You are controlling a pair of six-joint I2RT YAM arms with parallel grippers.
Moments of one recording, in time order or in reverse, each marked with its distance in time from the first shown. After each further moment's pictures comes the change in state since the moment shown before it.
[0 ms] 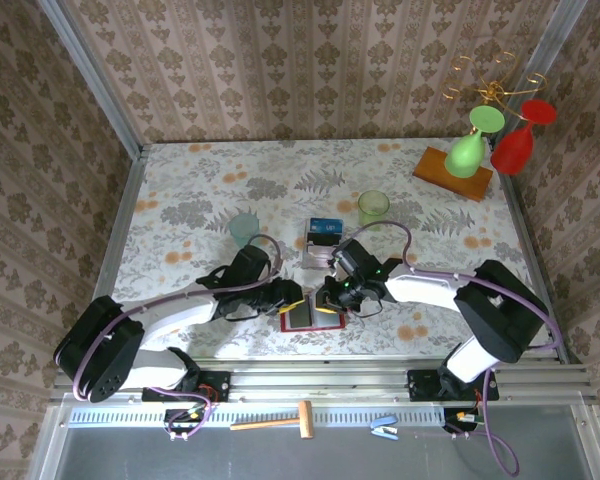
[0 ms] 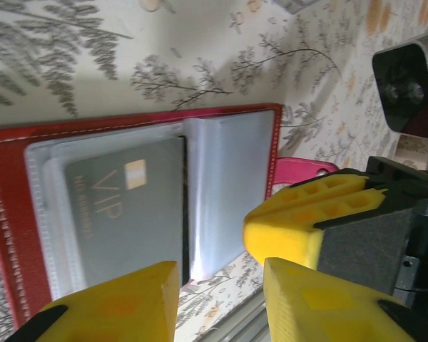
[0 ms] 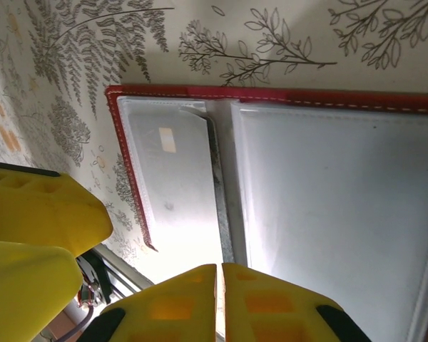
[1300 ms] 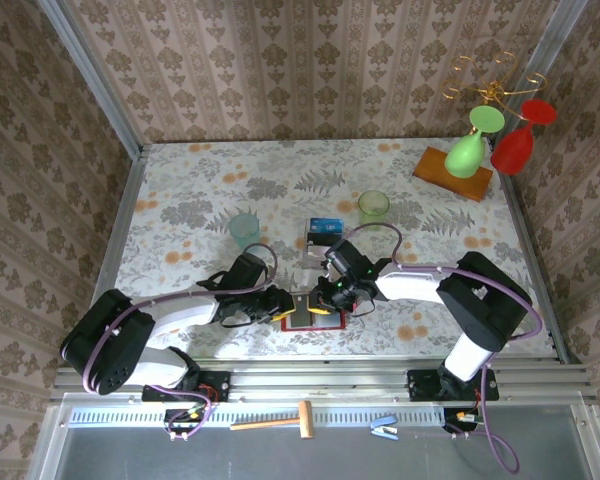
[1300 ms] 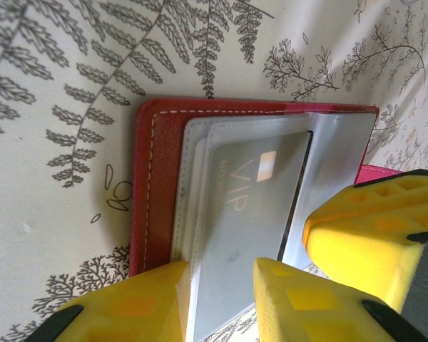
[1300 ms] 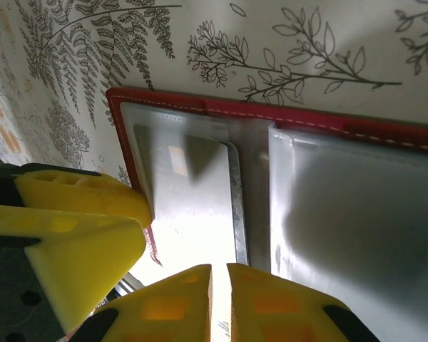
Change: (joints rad) left arm 0.037 0.051 -0.059 -0.001 -0.009 0.026; right arm 0.019 0.090 0.028 0.072 -0.031 0.027
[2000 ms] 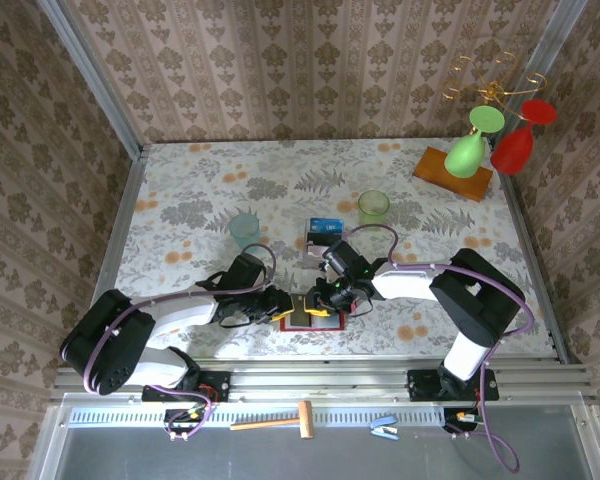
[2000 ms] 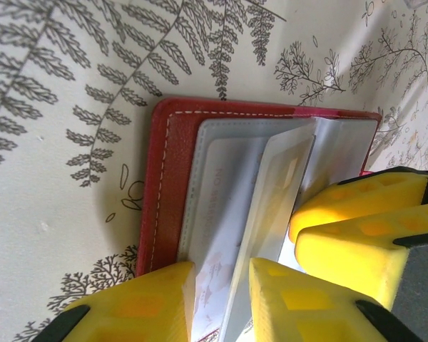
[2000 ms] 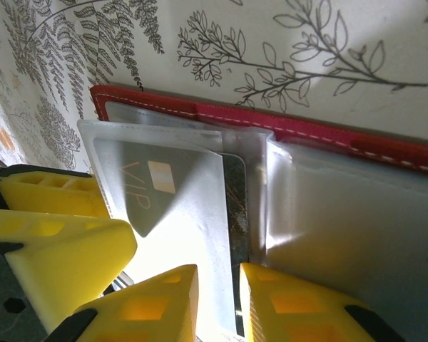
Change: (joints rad) left arm 0.009 -0.002 -0.007 0.001 0.007 0.000; right arm 0.003 0.037 0.016 0.000 -0.021 -0.002
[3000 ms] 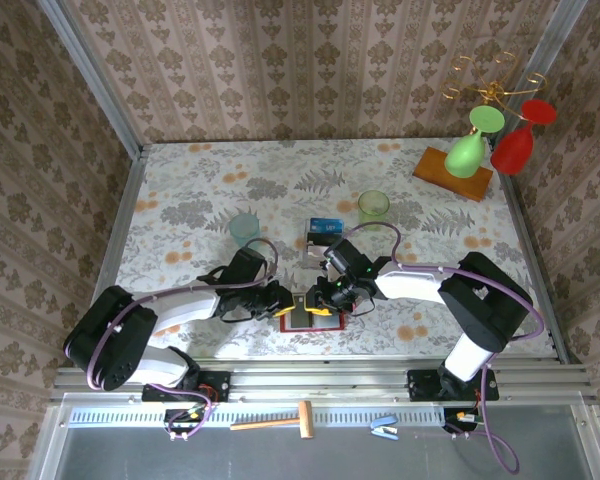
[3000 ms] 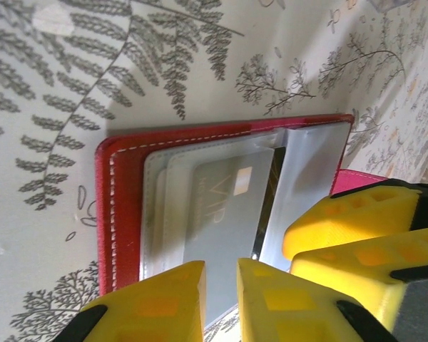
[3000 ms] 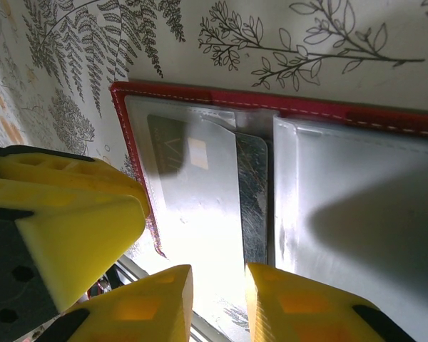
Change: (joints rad) left arm 0.020 0.028 0.049 -0.031 0.041 0.029; right arm 0.000 -0.047 0.004 -0.046 0.004 -0.002
